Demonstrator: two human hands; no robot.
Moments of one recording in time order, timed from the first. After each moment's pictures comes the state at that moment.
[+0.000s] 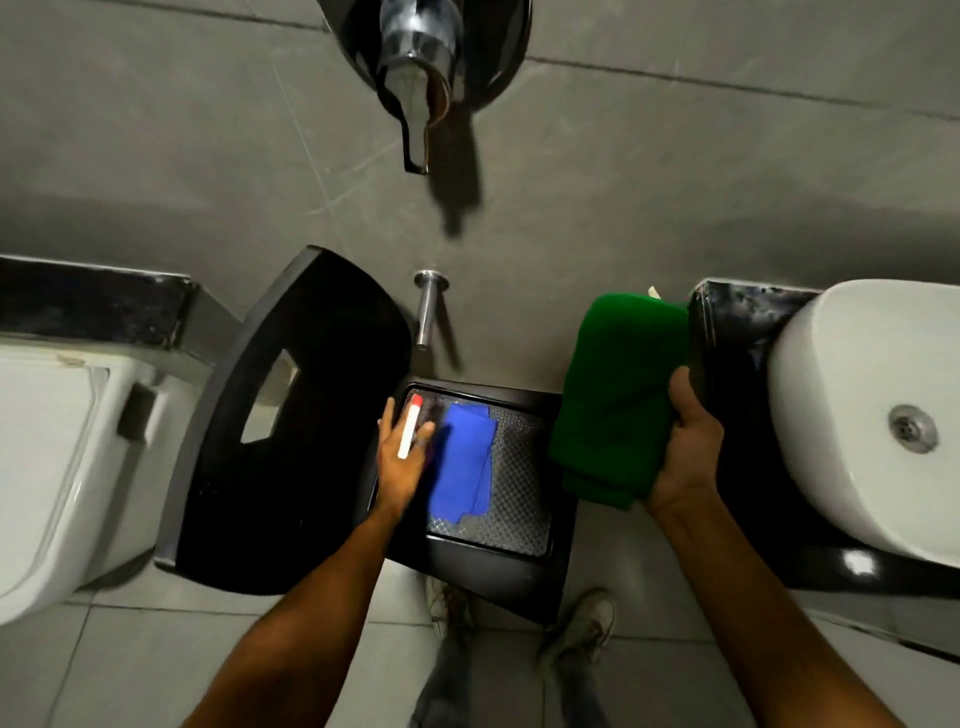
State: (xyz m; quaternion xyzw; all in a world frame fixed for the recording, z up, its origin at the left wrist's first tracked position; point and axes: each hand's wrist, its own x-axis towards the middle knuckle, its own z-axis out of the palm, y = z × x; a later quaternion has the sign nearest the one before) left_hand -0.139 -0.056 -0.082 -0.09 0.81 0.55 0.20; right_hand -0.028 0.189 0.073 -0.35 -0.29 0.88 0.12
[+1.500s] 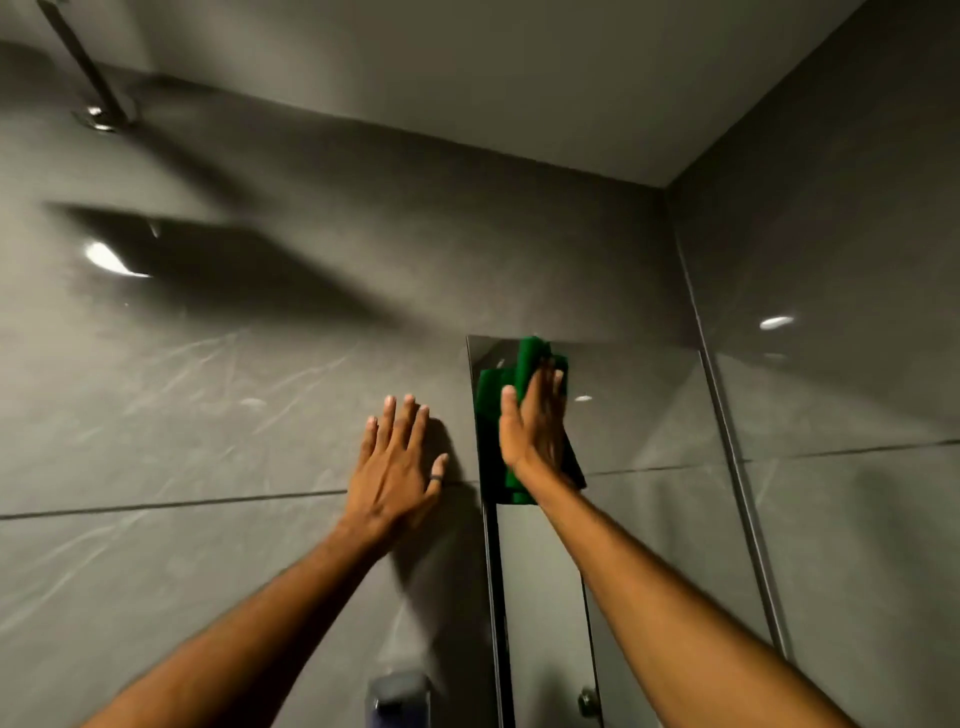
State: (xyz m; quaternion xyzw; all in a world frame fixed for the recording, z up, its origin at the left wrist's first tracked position) left_hand -0.227 0.348 0.712 0.46 0.75 0.23 -0.43; right_hand -0.108 0.483 0.751 -0.18 -0.71 0.22 0.65
